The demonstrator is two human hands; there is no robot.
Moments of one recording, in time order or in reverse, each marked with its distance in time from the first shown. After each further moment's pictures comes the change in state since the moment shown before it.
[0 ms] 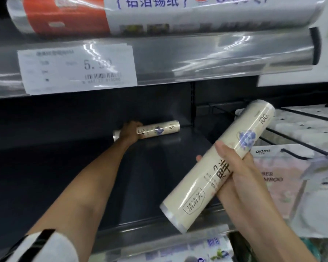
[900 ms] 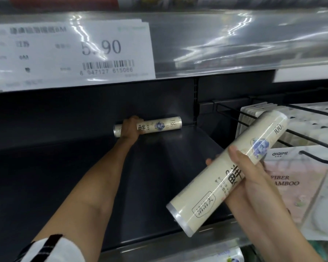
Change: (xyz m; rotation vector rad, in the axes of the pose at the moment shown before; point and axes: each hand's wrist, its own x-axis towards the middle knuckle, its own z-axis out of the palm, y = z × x) left_hand 0.035 -0.018 0.022 -0.023 0.153 0.121; right_hand 0.022 0.024 -0.007 0.064 0.070 -0.025
